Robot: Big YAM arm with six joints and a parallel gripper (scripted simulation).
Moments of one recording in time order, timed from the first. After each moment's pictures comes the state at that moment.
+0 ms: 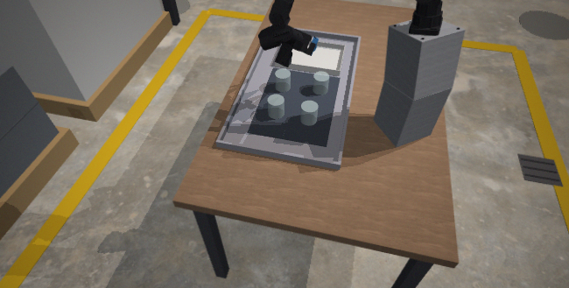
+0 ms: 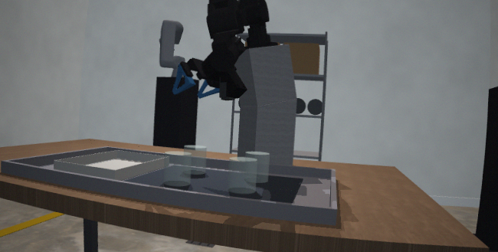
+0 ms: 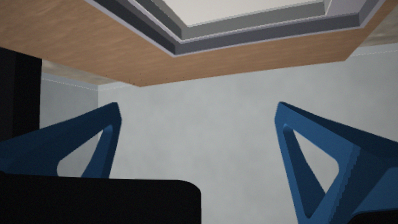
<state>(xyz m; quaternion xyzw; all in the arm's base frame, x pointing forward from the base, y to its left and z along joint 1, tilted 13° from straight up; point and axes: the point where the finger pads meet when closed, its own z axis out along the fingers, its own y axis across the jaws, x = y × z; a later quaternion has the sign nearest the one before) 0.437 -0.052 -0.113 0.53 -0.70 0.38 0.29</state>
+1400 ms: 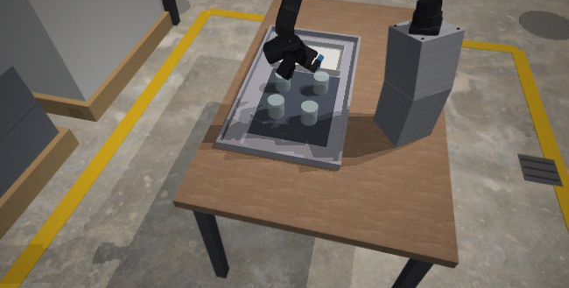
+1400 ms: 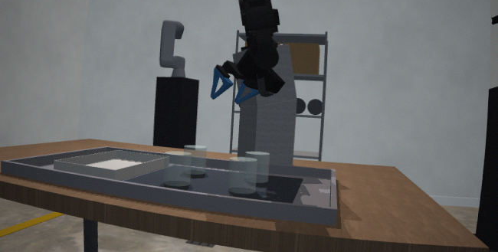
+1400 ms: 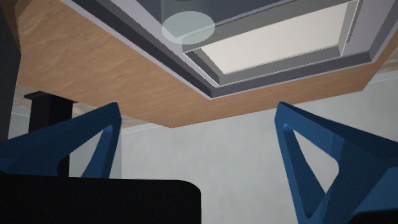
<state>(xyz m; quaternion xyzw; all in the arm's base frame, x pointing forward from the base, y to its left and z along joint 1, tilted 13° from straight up) 0.390 0.034 -0.143 0.52 -0.75 0.33 0.21</state>
